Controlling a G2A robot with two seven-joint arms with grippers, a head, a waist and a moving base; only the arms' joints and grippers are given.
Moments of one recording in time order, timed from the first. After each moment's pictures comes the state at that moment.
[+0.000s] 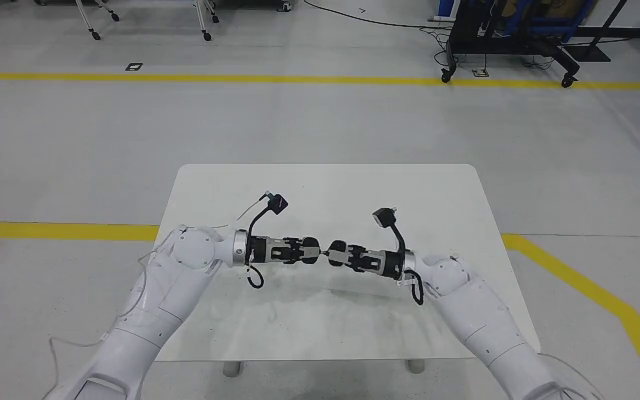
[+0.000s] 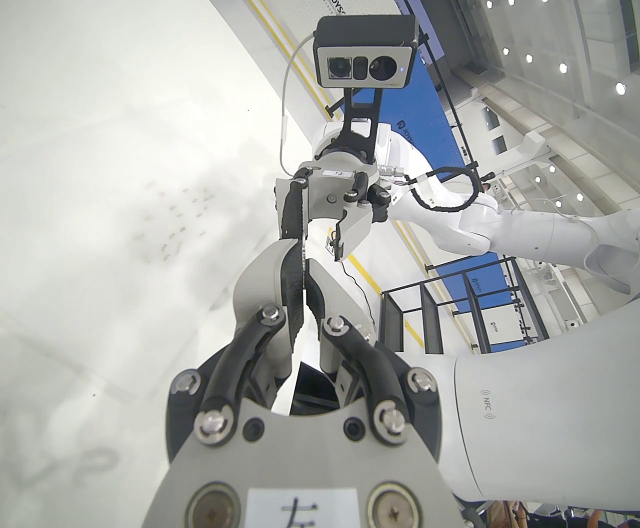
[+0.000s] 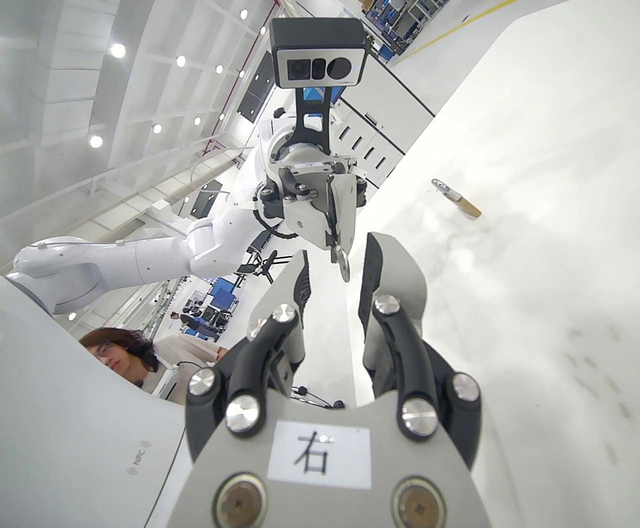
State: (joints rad) left arm 0.95 -1.15 -0.96 -1.17 -0.19 -0.64 -1.14; right arm -1.14 -1.21 1.01 -1.12 0.20 -0.82 0.87
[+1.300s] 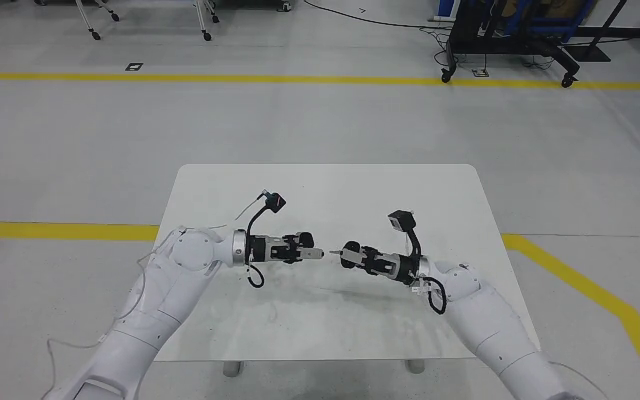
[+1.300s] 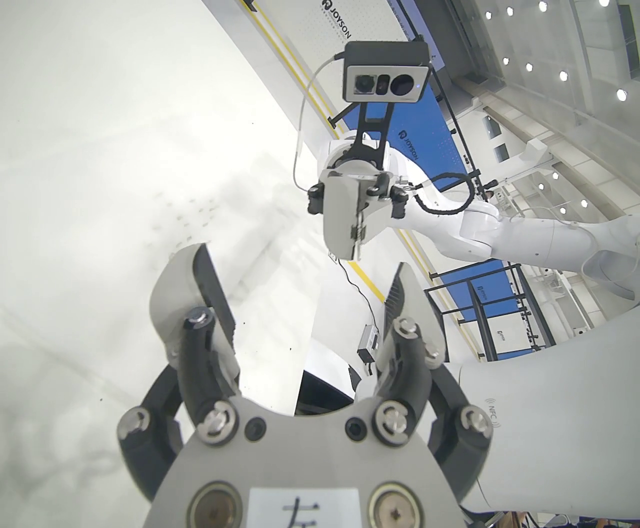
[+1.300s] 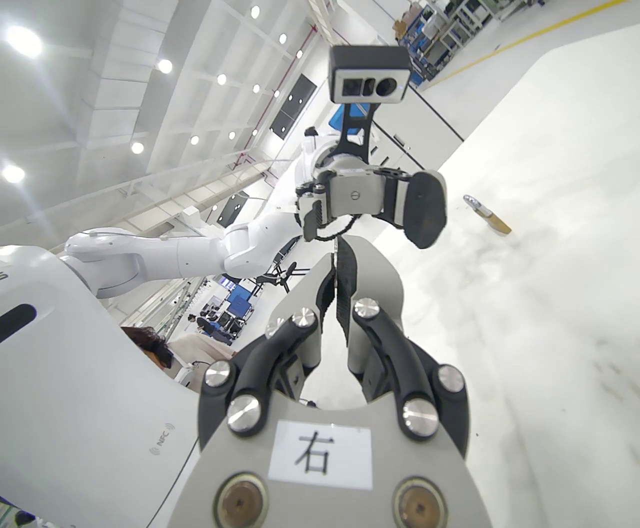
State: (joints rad) left arm 0.95 -1.14 -0.95 -1.19 -0.17 -0.65 -1.09; right arm -1.22 -1.15 1.05 -1.19 0.35 -0.94 0.88
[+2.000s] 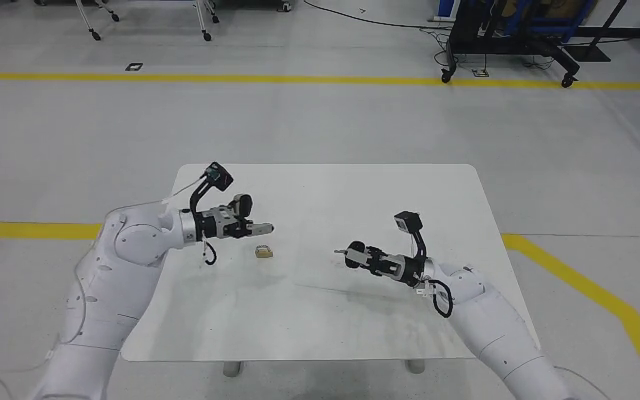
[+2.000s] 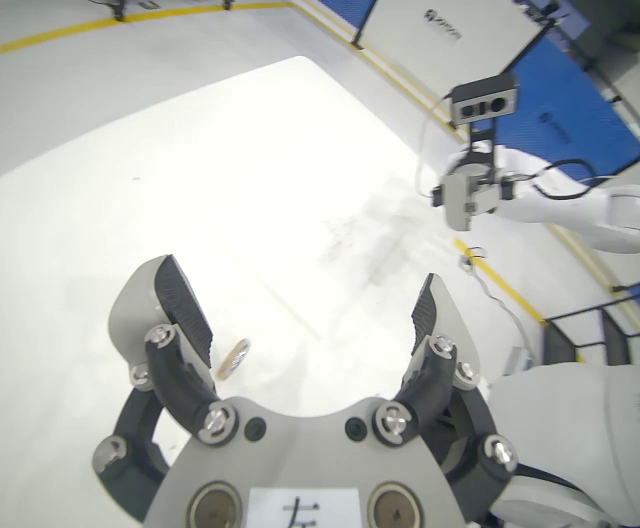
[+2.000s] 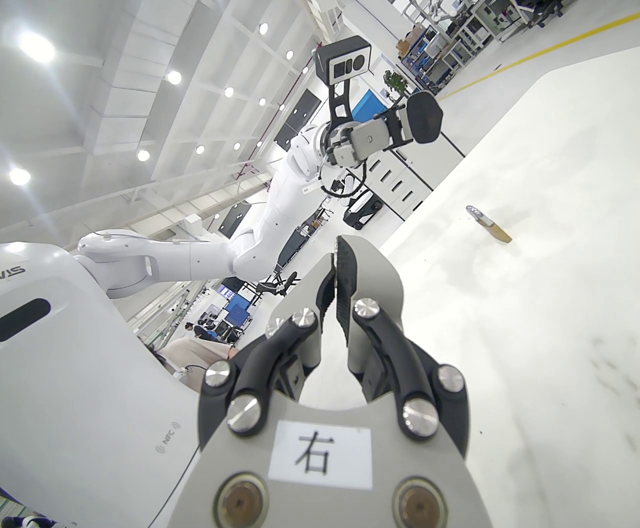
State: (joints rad) left arm 1.04 -1.04 -1.27 -1.34 0.39 -0.75 -0.86; right arm -1.22 -1.15 1.05 -1.19 0.35 -0.94 0.88
